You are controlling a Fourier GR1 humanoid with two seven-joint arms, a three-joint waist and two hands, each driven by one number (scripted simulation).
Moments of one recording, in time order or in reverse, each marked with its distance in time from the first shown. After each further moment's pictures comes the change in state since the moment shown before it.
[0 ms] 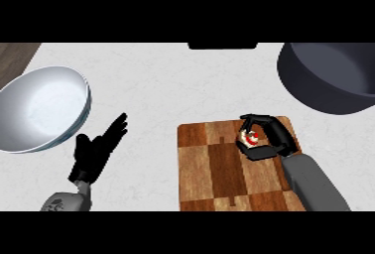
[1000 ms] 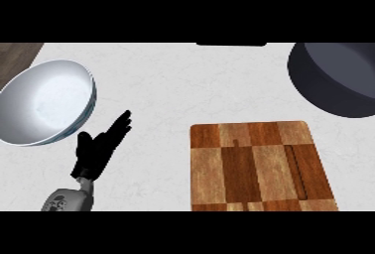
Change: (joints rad) left arm -0.023 -0.005 -0.007 -0.002 0.008 -0.026 -0.006; right arm 0.078 -0.769 -0.328 0.351 -0.079 0.179 -0.276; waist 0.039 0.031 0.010
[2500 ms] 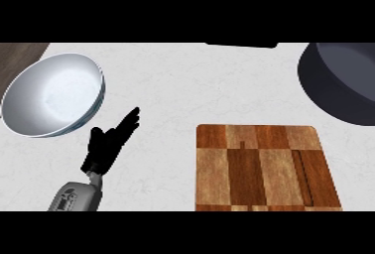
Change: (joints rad) left arm -0.048 -0.029 -0.017 0.037 -0.033 -0.005 -0.003; right arm -0.580 0.077 0.314 0.128 0.502 -0.284 0.266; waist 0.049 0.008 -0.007
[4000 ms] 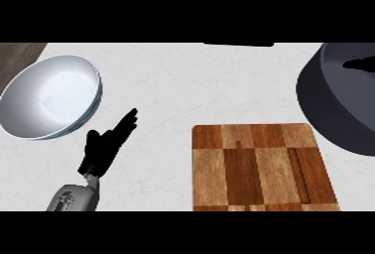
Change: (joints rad) left arm 0.017 0.006 0.008 -0.010 -0.005 -0.006 -0.013; right arm -0.177 0.160 -0.253 0.168 -0.200 0.006 0.217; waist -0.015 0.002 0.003
